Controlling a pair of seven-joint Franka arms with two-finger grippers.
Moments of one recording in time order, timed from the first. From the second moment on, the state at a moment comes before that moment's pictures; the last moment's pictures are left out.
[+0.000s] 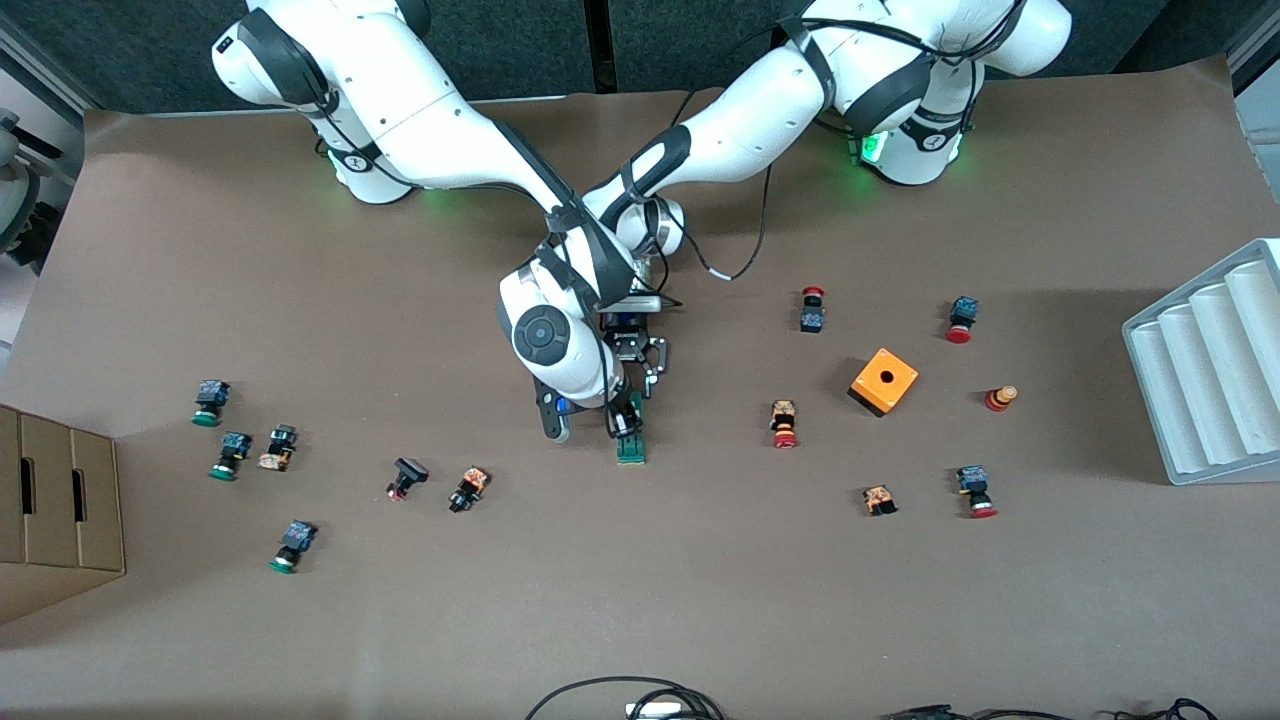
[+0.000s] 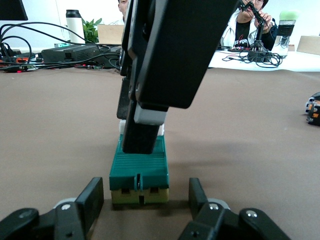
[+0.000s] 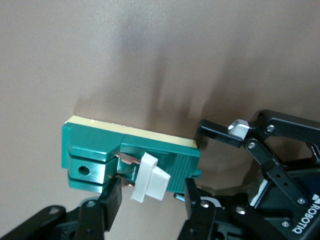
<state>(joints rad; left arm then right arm) -0.83 1.00 -0.34 -1.66 2.02 1.87 -2.56 0.76 0.73 -0.08 -1.60 0.40 2.43 1.75</state>
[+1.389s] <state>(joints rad) -0.83 1.00 -0.34 -1.66 2.02 1.87 -2.56 0.75 0.72 -0.09 -1.59 0.40 2.43 1.76</state>
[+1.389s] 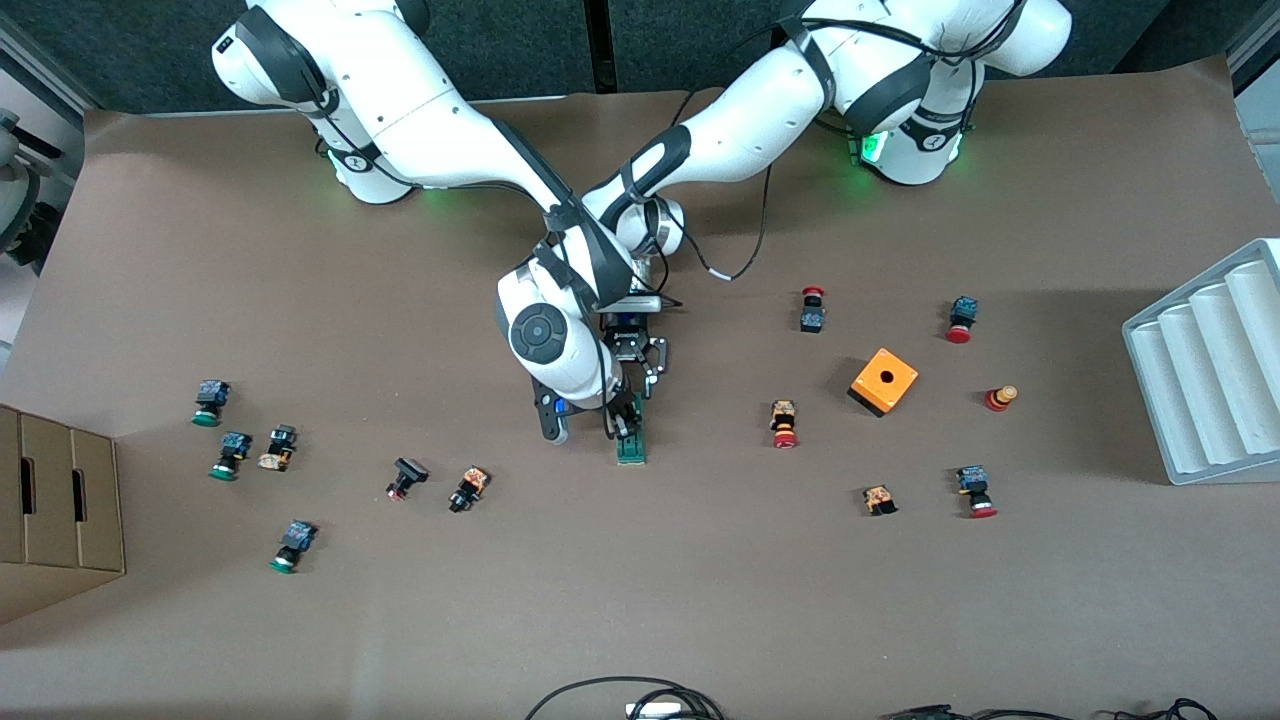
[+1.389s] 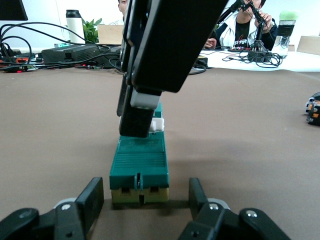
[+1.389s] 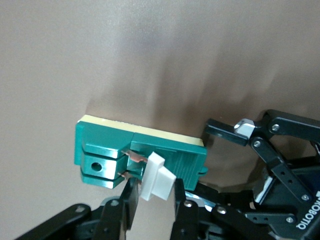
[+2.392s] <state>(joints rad) -0.83 1.00 -0.34 -1.66 2.02 1.87 -2.56 0.72 0.71 -0.09 -1.56 0.41 2.40 1.76</state>
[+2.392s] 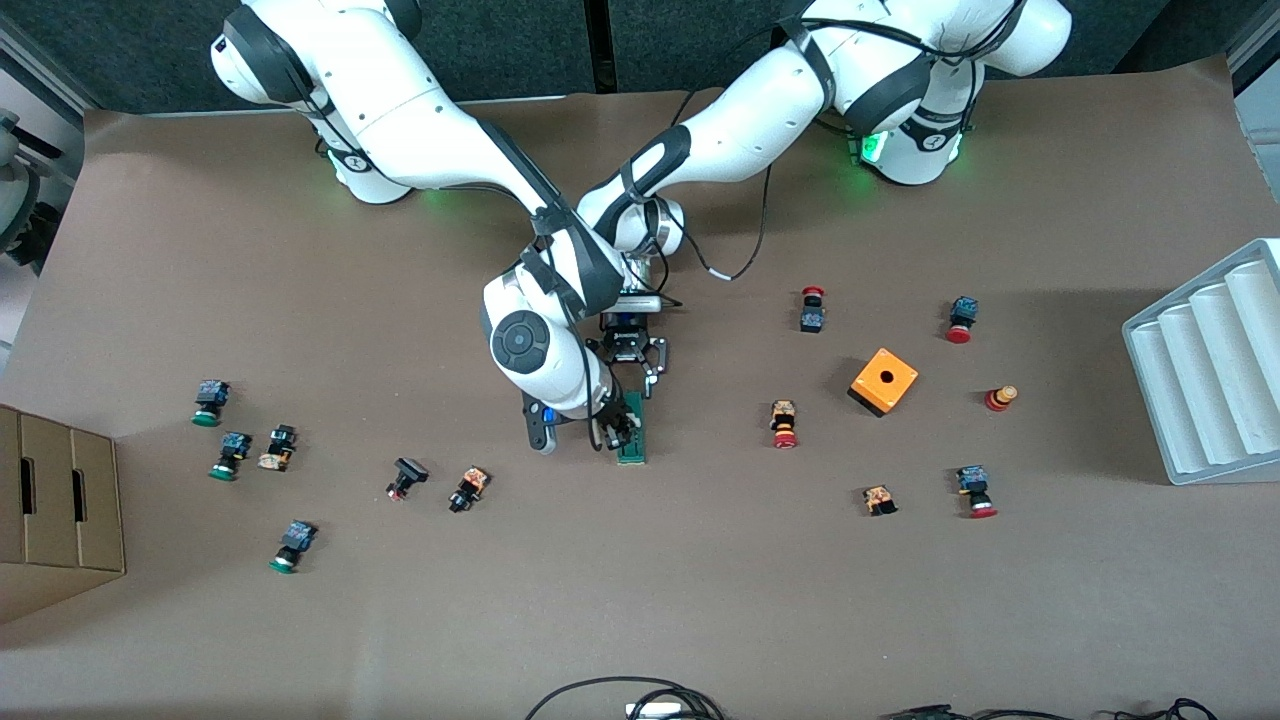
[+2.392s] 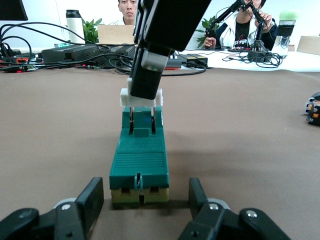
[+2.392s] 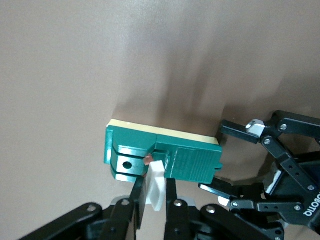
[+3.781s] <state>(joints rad) -0.83 1.00 -0.34 -1.66 2.02 1.87 -2.56 0.70 0.76 -0.09 -1.48 0.43 2.40 1.76</state>
